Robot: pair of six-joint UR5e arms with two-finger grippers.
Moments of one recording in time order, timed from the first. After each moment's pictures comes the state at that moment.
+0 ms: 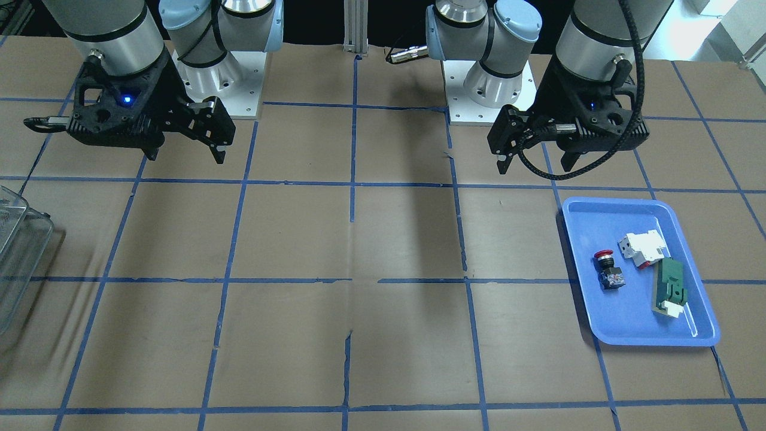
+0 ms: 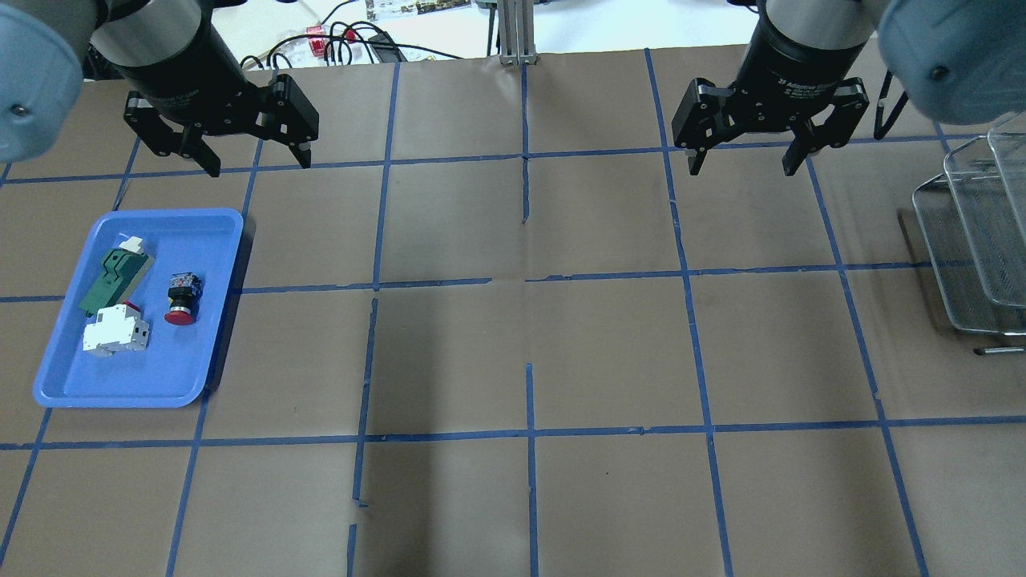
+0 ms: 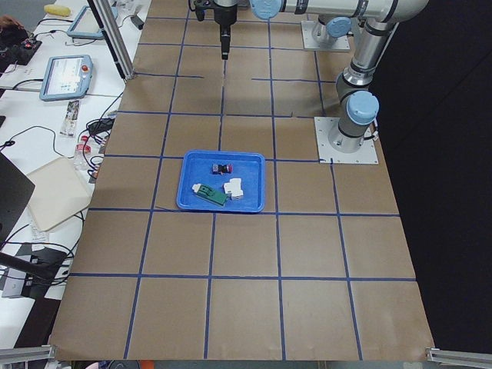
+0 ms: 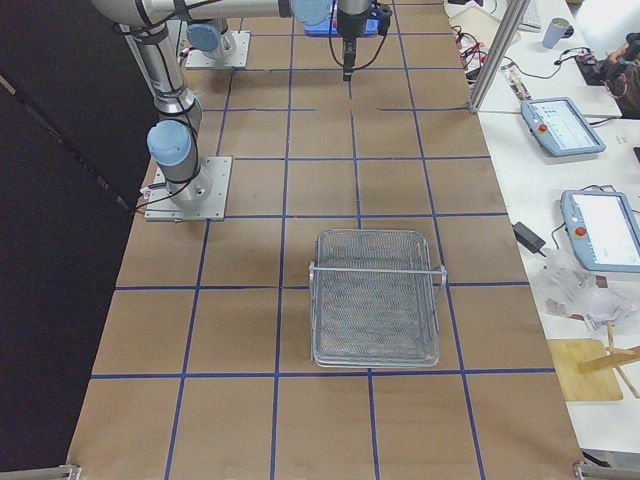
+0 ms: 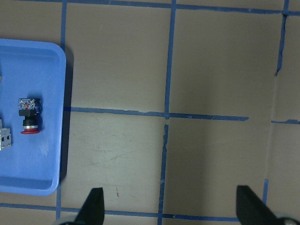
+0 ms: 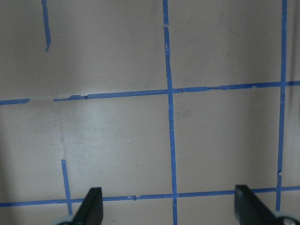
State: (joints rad) left arm -1.56 -1.60 -1.51 -1.54 1.58 -0.05; right arm 1.60 -1.53 1.51 -1.55 -1.55 0.09
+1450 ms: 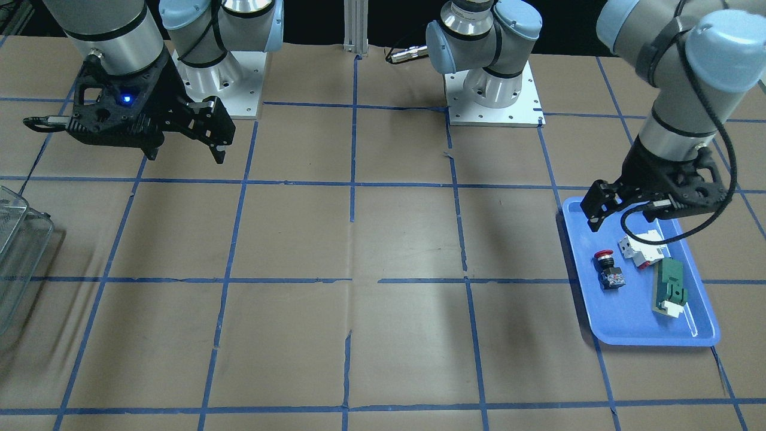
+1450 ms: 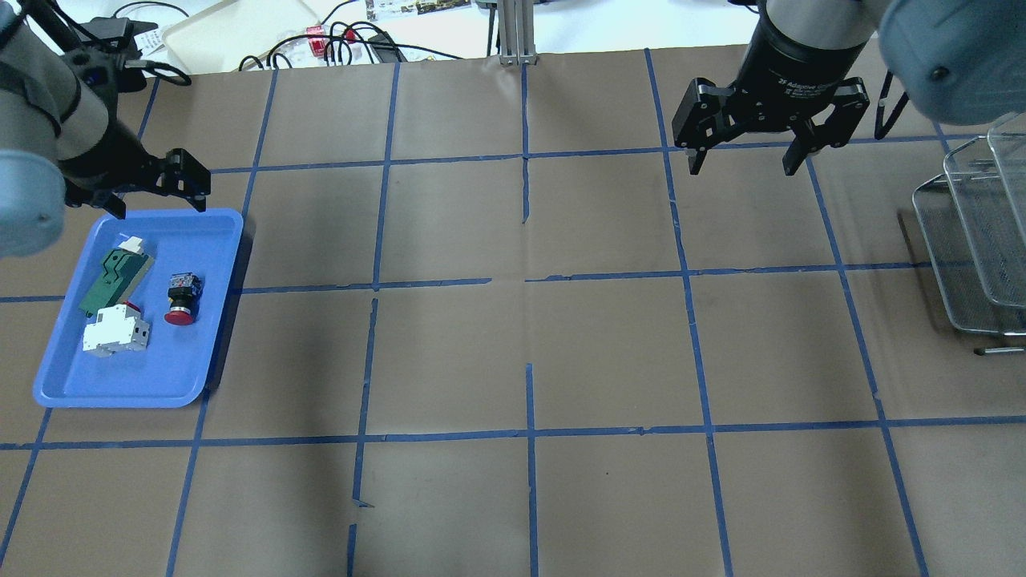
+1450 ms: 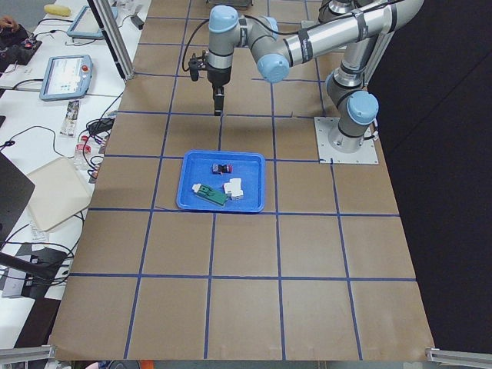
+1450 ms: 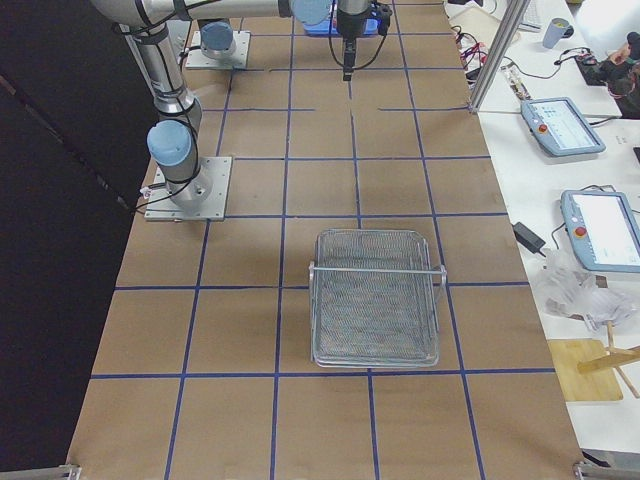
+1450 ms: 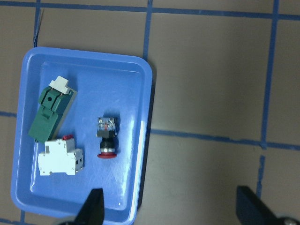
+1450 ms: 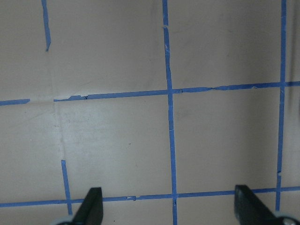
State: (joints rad) left arm -1.26 -1.63 -1.87 -1.02 1.66 0.19; right arm 1.60 -1.53 1.51 -1.55 -1.56 0.09
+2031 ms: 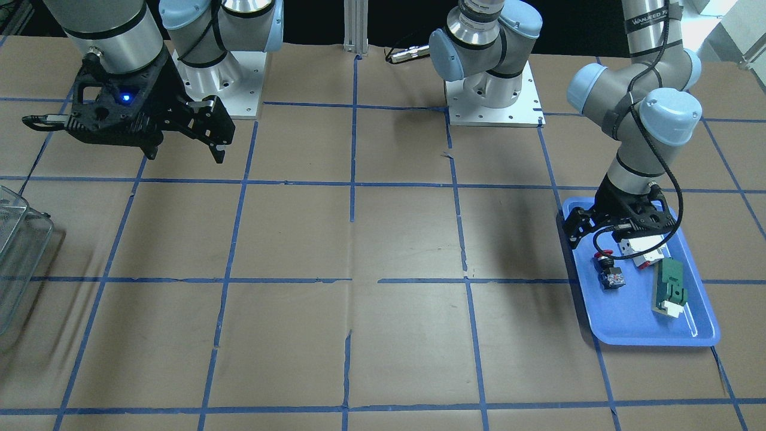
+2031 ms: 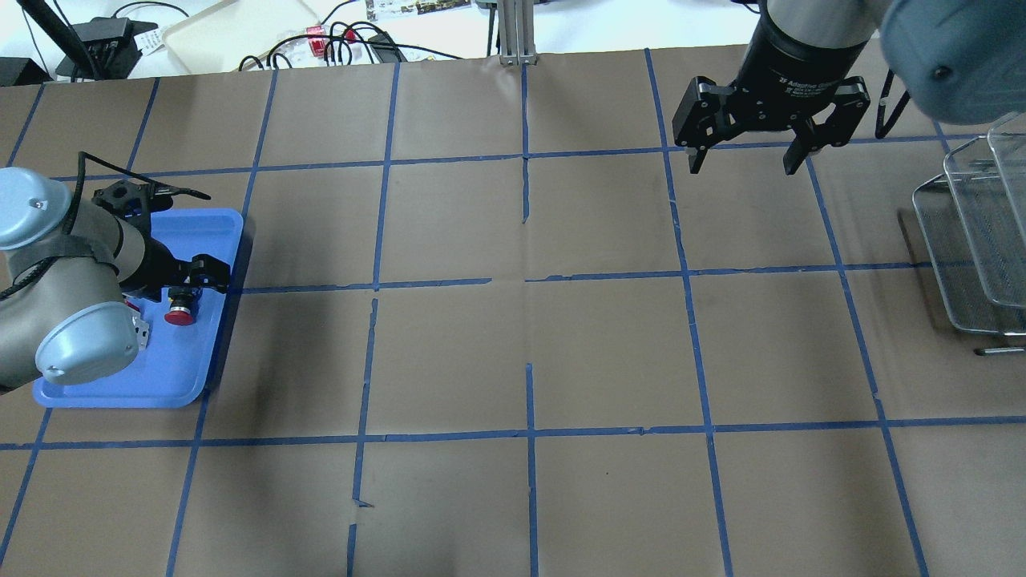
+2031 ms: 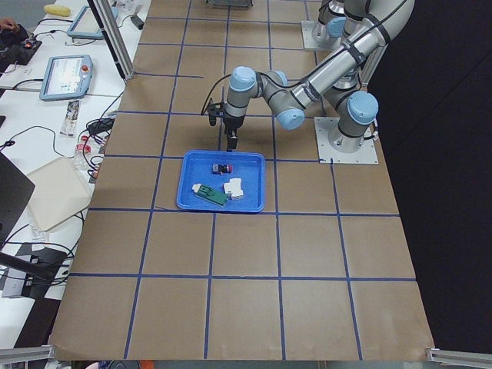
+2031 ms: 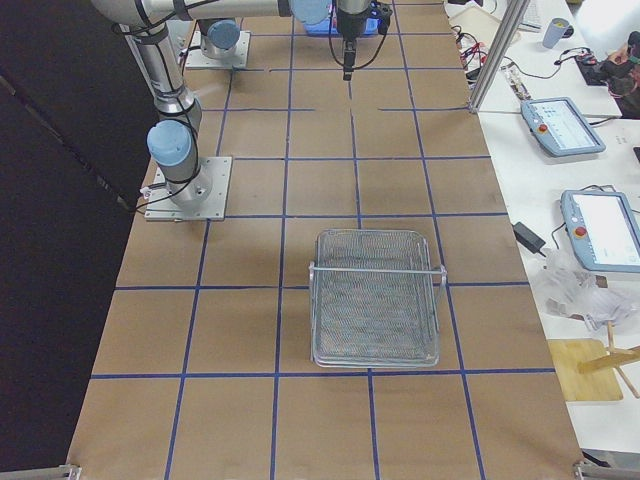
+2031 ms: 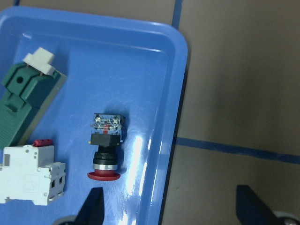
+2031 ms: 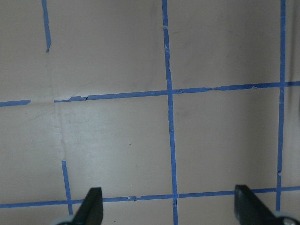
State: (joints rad) left arm -1.09 -1.72 -2.16 -0.62 1.55 0.35; right arm 1.60 -1.53 1.51 -1.55 -1.56 0.09
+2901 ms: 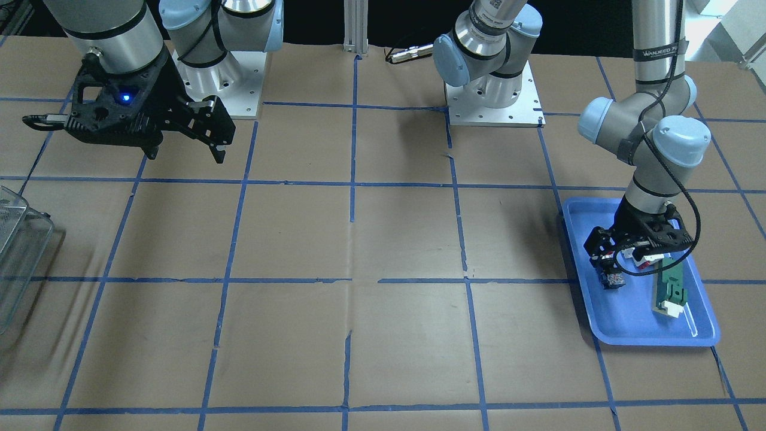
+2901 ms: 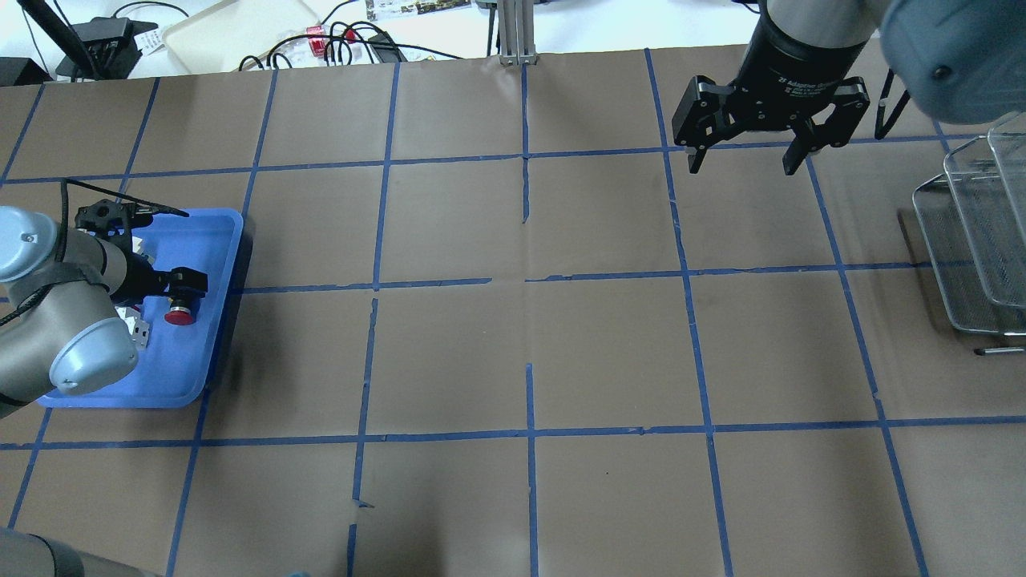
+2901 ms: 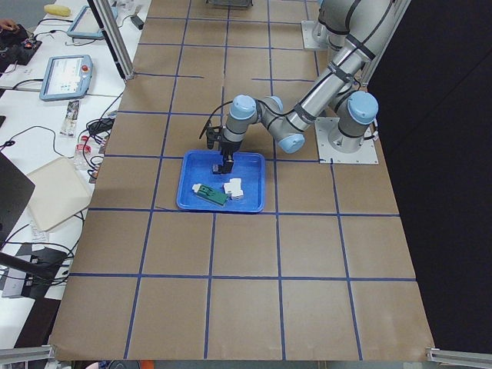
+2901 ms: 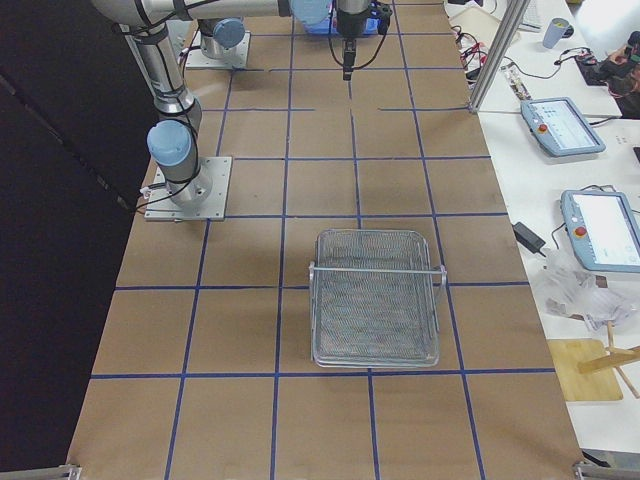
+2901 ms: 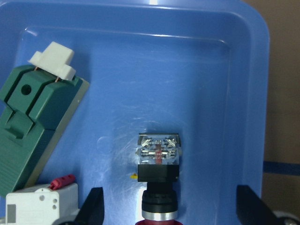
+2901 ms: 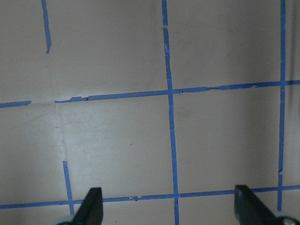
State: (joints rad) left arm -1.00 -1.86 -2.18 -0.41 1.53 0.46; right arm 1.60 -1.53 1.51 -1.55 -1.55 0.10
